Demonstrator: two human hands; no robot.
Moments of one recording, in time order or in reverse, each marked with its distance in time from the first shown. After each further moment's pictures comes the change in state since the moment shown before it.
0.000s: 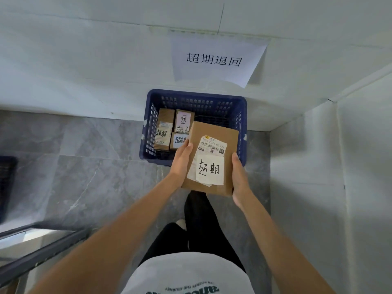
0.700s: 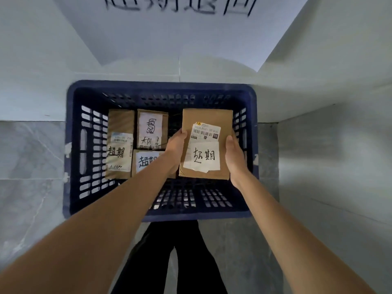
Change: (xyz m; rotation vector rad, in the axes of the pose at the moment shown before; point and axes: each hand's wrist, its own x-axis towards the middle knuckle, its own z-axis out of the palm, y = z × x) left_hand 0.357 -0.049 0.068 -0.034 0.041 -0.285; right_hand 0.353 0.004 0.004 -0.133 0.071 -0.040
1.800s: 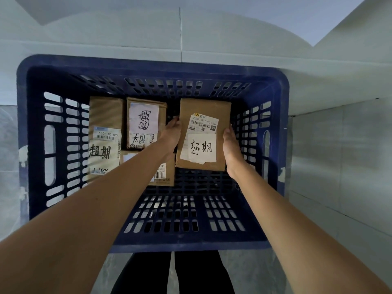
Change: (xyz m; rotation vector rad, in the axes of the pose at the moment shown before) left_hand 0.114 -0.012 -0.023 0.176 0.077 0.007; right_hand 0.097 0.024 0.037 -0.002 -0.037 0.124
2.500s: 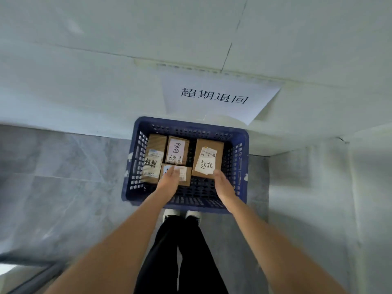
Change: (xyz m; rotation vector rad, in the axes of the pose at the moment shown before) left_hand -0.341 0.039 -0.091 0.399 0.050 0.092; right_hand -0.295 -0.066 -0.007 -0.526 -0.132 -0.141
